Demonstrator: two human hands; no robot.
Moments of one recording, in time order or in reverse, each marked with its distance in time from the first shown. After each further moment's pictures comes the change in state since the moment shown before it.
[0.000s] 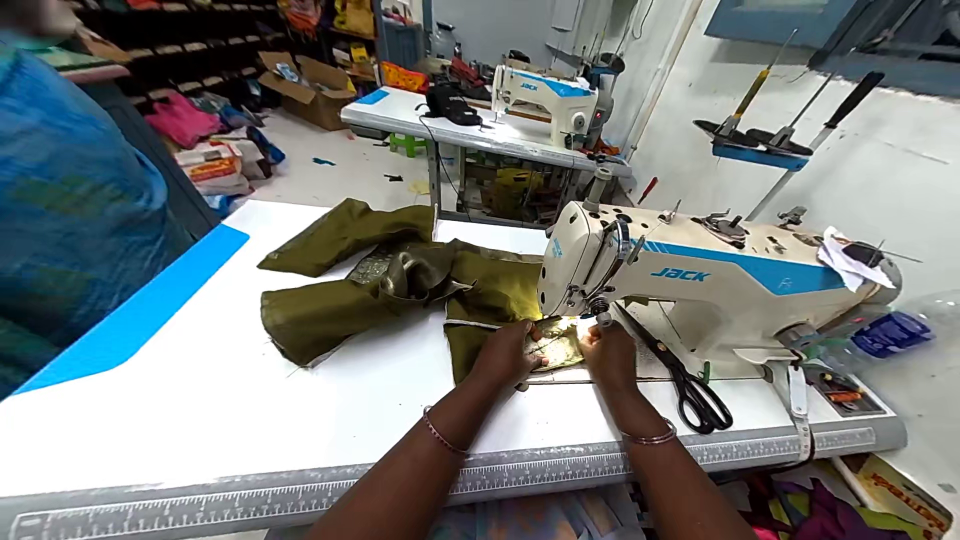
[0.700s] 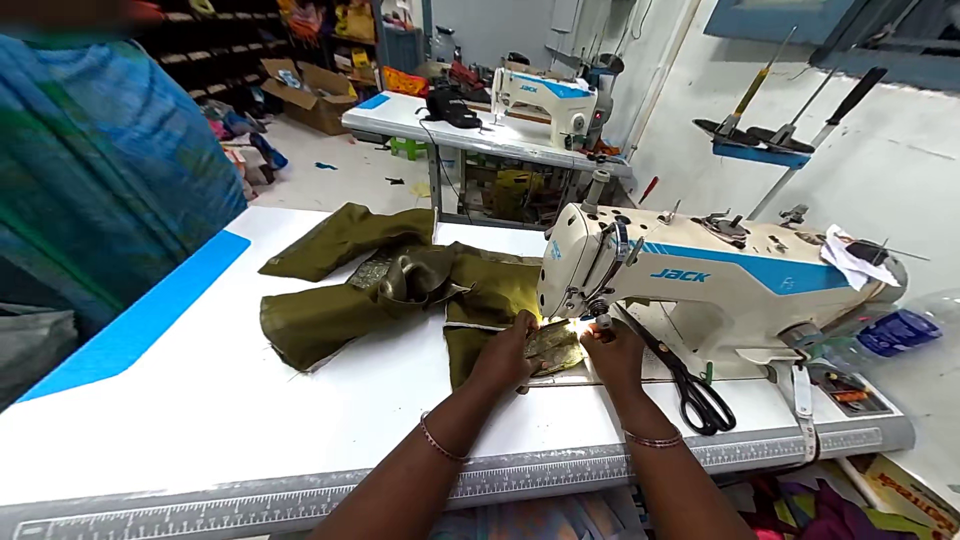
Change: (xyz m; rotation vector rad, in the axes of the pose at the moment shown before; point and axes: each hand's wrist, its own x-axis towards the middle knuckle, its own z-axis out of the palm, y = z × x) left_hand -0.003 0.001 -0.001 -0.049 0.014 -0.011; right_hand 0.005 0.009 0.003 0.369 0.147 0.081
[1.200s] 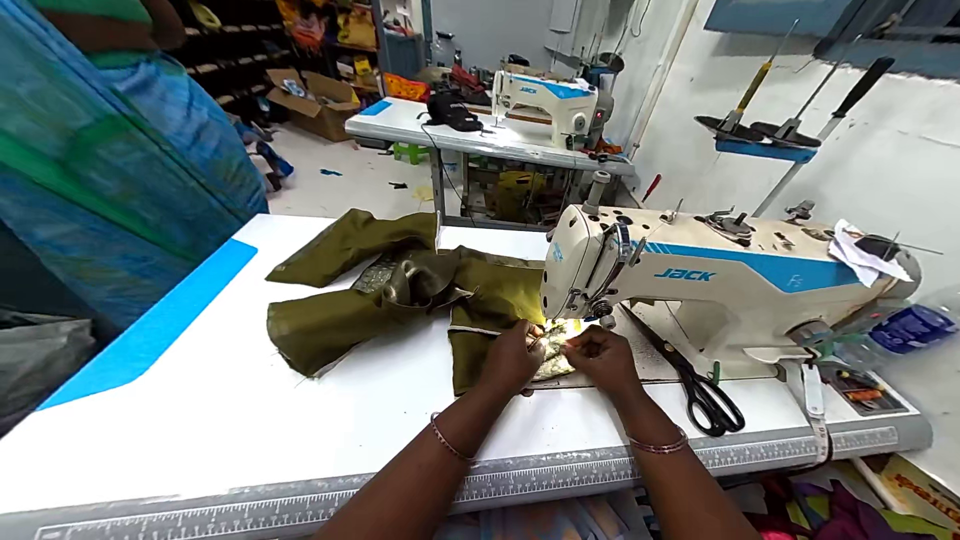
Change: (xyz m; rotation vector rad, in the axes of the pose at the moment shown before) left_hand 0.004 0.003 0.007 -0.087 0.076 -0.132; right_hand -0.011 0.002 -0.001 0.397 -0.280 -0.202
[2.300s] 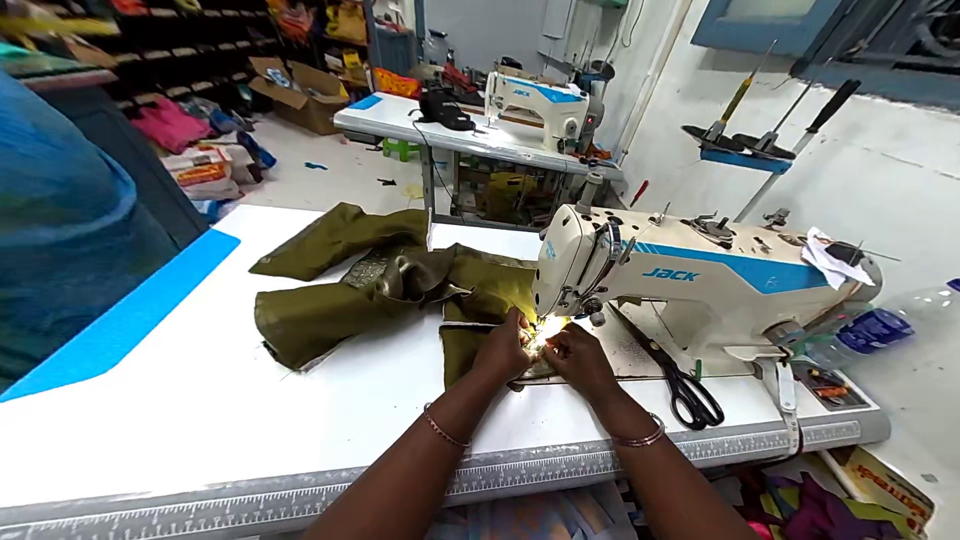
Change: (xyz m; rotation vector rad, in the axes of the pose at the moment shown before) left_hand 0.006 0.002 -0.005 0.016 -0.089 0.027; right_hand 0.002 0.010 0.015 -0.533 -0.080 -0.295
